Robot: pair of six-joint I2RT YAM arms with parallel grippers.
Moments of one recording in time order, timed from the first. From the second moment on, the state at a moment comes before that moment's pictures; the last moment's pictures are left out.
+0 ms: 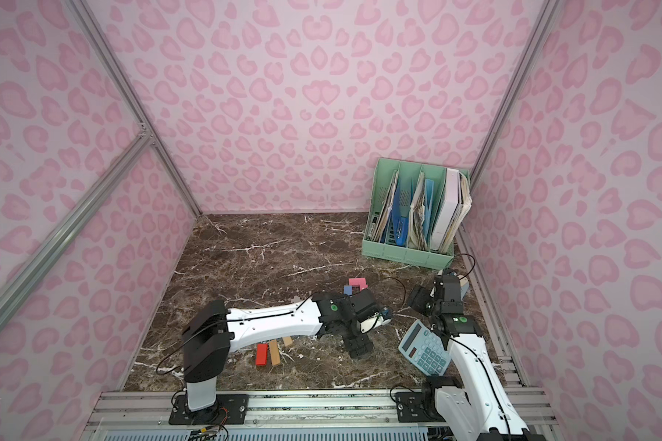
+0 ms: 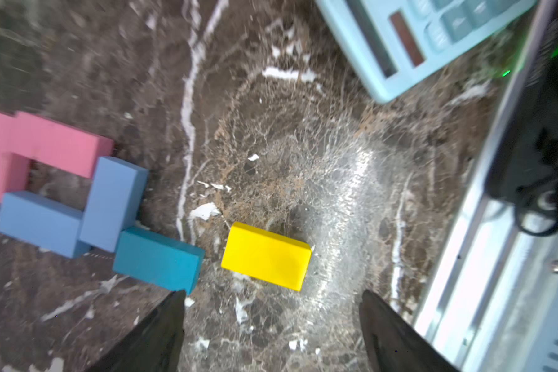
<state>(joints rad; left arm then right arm) -1.18 1.86 1.46 -0.69 0.00 0.02 0.03 0.88 0.55 -0.47 -0.06 0.47</state>
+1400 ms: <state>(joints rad) -0.78 1.04 1.05 -0.72 -0.22 -0.20 0.92 1.26 0.61 -0.51 0.13 0.58</state>
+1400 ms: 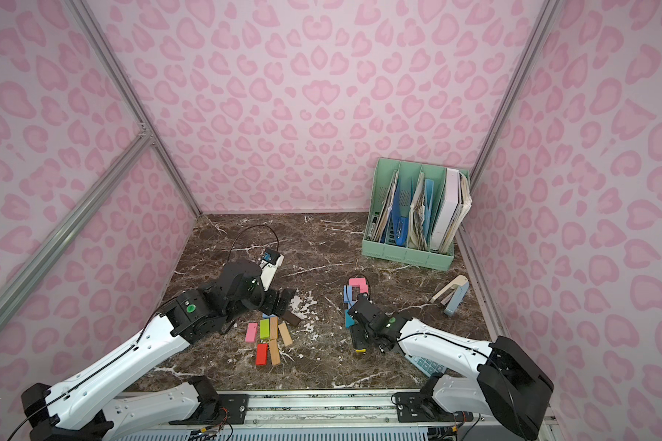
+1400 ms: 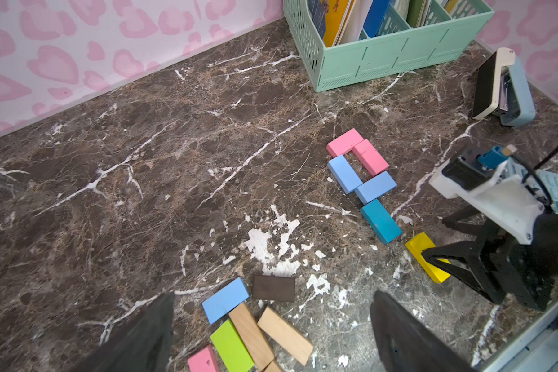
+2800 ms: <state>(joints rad) -0.78 0.99 1.02 -0.76 -0.27 -0.15 0.72 1.40 0.67 -0.51 0.12 0.55</state>
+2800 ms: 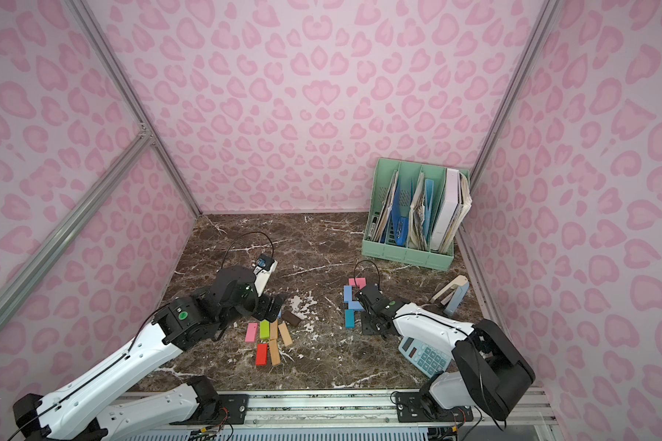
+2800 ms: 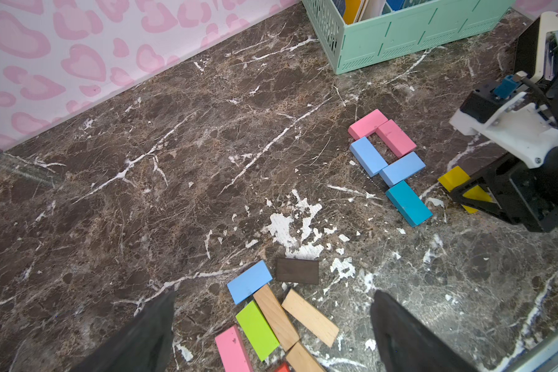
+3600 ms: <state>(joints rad) -0.78 0.99 1.02 -0.77 -0.27 -0.15 0.69 1.45 0.69 -0.47 0.09 0.54</state>
